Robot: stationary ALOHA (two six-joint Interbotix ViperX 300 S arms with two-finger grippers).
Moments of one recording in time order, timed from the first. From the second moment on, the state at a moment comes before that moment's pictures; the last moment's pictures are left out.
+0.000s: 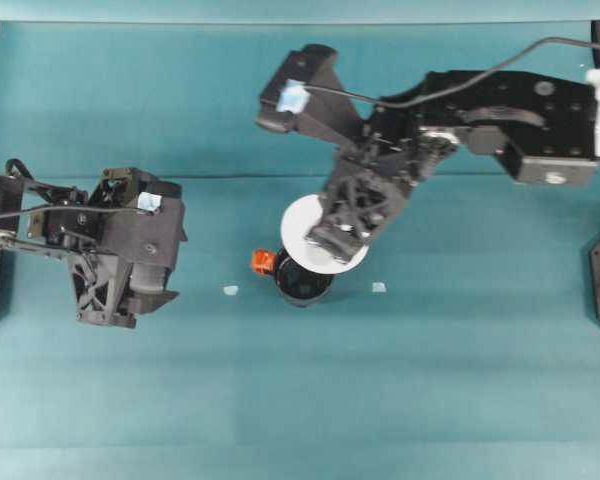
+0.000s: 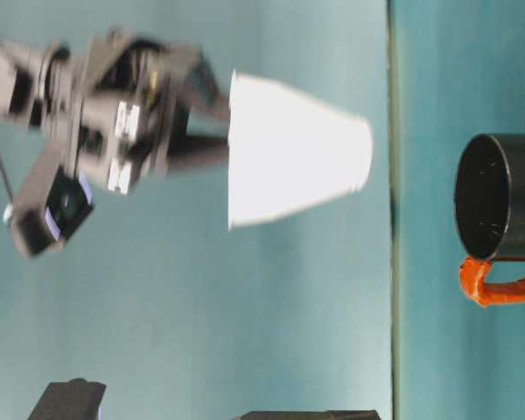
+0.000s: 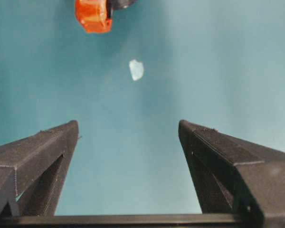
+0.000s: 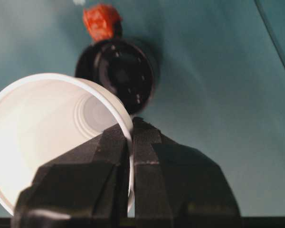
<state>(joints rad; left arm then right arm) -0.01 -0.33 0.76 0.02 0.56 0.12 -0.13 0.05 0.11 0.09 1.06 0.36</state>
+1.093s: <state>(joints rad) -0.02 -0.33 0.76 0.02 0.55 0.12 -0.11 0.22 0.23 0.05 0.81 0.36</state>
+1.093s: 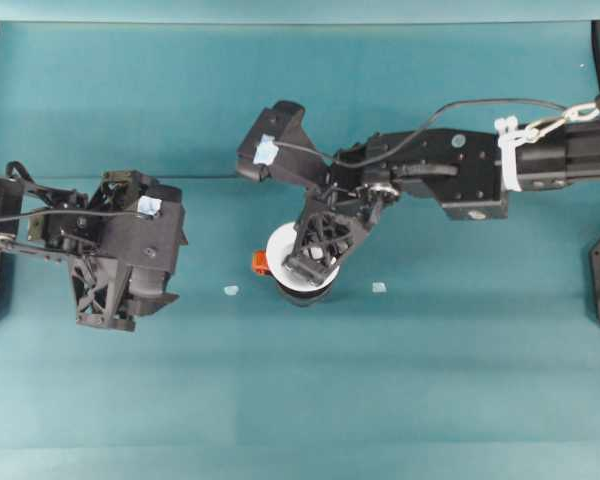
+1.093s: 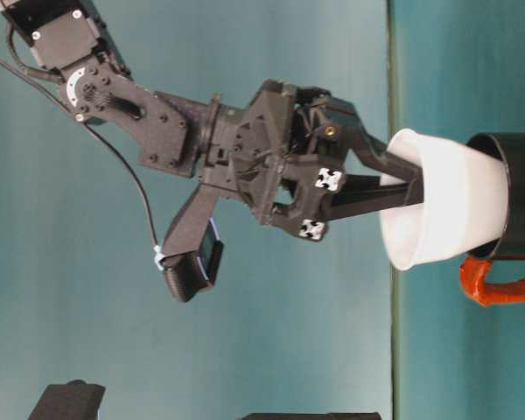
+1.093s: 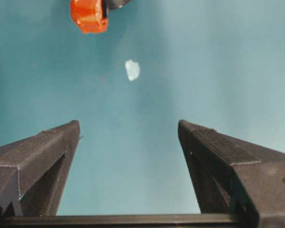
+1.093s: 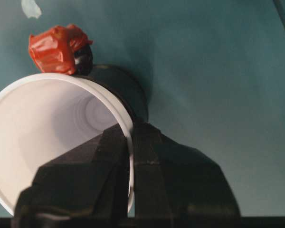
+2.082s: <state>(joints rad) -0.02 -0.33 0.76 0.02 0.56 0.12 -0.09 0.22 0.23 0.08 0.81 0.36</state>
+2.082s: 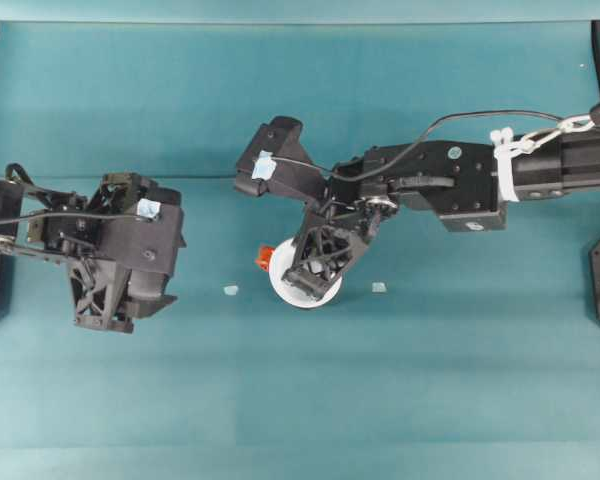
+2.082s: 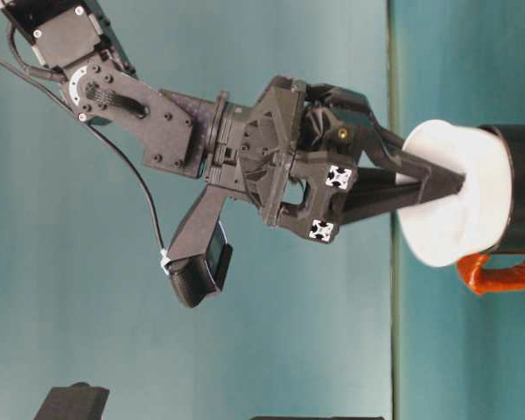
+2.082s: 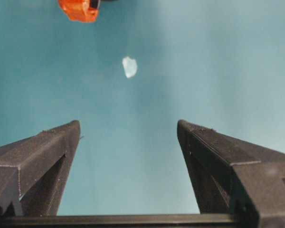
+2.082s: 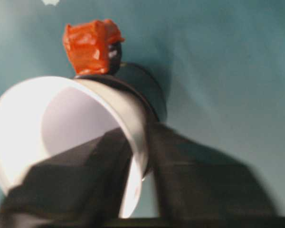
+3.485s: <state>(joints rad) -0.03 -0.38 0.80 0.02 0.55 0.01 -0.03 -0.06 0.23 -0.01 0.78 0.31</state>
